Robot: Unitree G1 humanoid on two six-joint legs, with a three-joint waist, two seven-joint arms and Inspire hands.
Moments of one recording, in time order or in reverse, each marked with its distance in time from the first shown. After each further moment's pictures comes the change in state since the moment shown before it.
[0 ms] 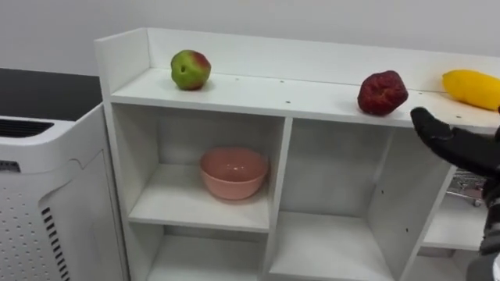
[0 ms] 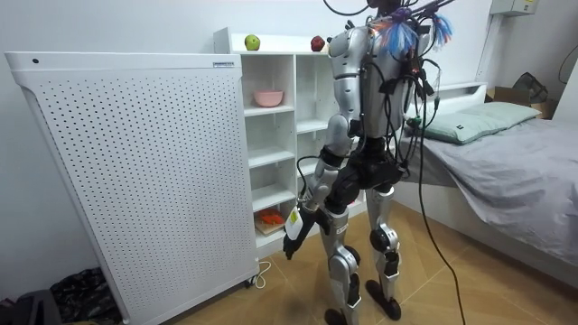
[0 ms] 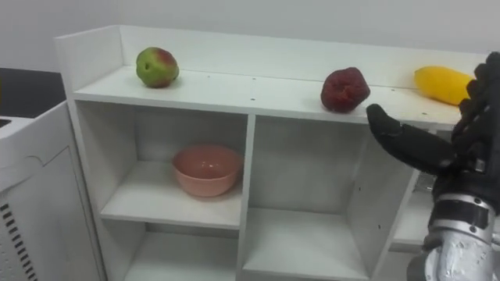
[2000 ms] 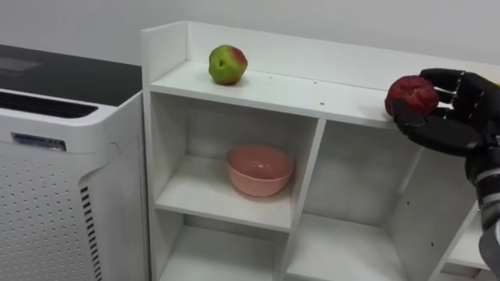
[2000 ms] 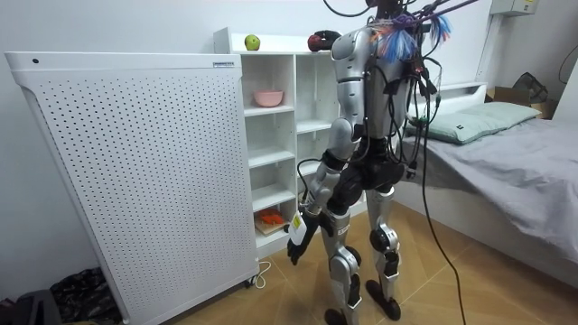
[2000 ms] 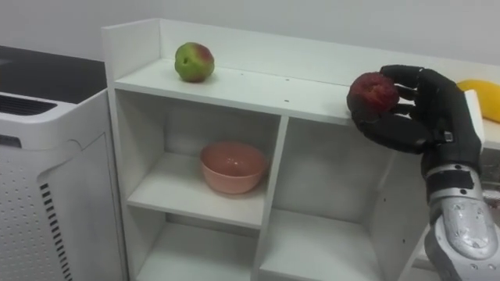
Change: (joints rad) left arm -0.053 0.028 -0.018 -0.014 0.001 0.057 -0.054; right arm -0.129 -0.176 0.053 0.275 0.012 0.056 0.238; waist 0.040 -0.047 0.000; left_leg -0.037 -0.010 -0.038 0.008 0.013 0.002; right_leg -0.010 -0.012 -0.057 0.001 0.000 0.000
